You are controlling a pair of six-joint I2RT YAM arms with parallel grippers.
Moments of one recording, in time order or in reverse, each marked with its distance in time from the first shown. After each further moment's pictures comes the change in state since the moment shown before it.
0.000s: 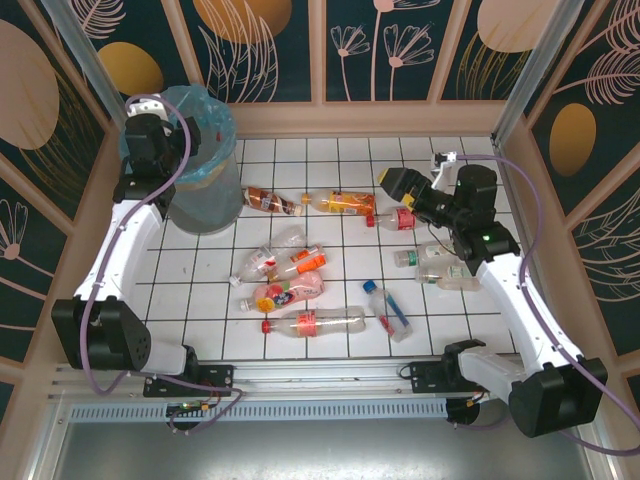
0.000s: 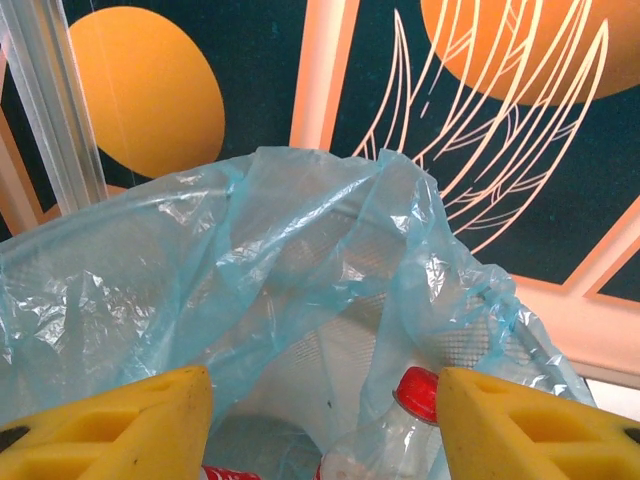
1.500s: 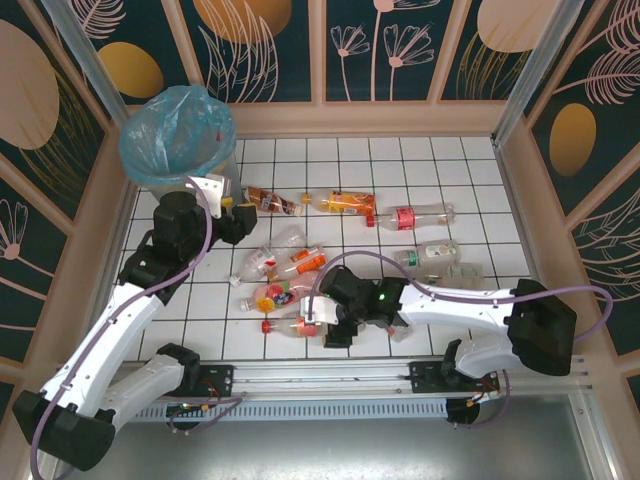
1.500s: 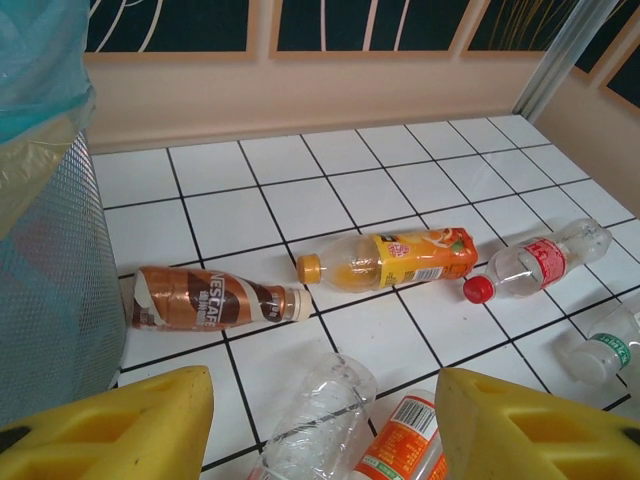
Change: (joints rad) left arm -0.351 -0.497 -0.418 -0.208 0.243 0.038; right arm 0.945 0.293 -0.196 -0.245 0.473 -1.281
